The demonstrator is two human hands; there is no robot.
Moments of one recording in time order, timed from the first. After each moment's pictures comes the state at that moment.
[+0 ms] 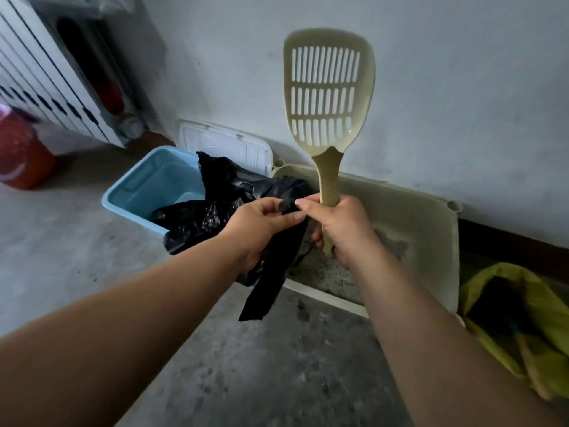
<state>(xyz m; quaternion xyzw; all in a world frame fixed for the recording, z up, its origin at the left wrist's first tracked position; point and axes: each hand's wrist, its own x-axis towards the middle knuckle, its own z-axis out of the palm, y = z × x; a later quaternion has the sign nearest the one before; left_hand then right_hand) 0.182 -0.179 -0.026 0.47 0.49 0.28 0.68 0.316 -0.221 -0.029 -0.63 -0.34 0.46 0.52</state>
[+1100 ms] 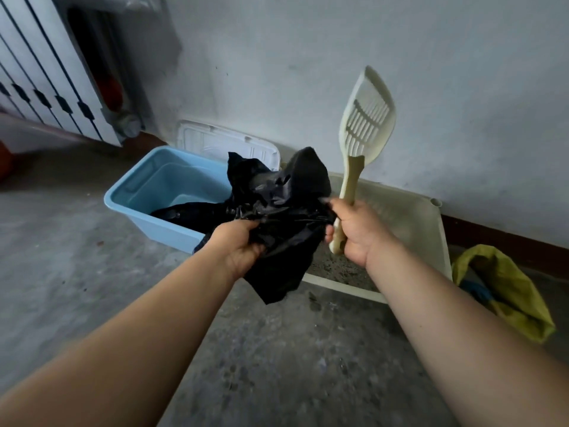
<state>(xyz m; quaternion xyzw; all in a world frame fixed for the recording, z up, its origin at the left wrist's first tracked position) 0.083 -0.164 -0.032 0.13 0.45 0.34 0.81 0.246 -0.231 -0.011 -0.62 -0.18 0.52 0.55</state>
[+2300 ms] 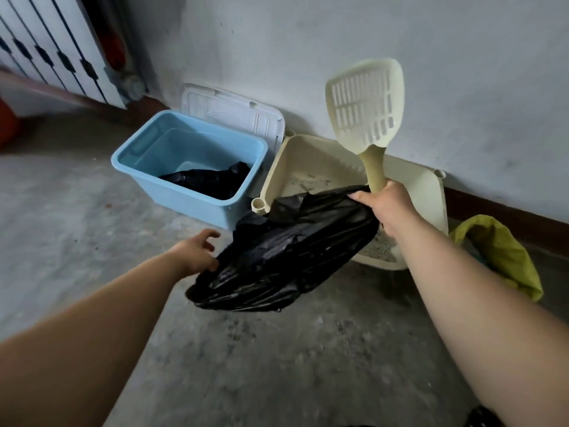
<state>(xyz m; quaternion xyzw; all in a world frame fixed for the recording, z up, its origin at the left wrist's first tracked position) -0.028 -0.169 -0.125 0.64 0.61 -0.08 0.45 0.306 -0.254 -0.056 -0.83 -0.27 0.29 0.40</state>
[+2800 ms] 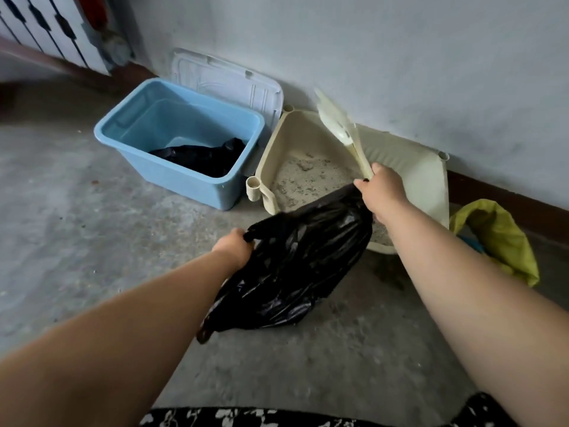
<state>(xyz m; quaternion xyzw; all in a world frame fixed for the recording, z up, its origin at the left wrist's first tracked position) 0.047 -0.211 -0.165 0.68 0.62 -0.06 0.40 0.302 -0.246 -0.080 -0.89 -0.37 0.17 0.22</state>
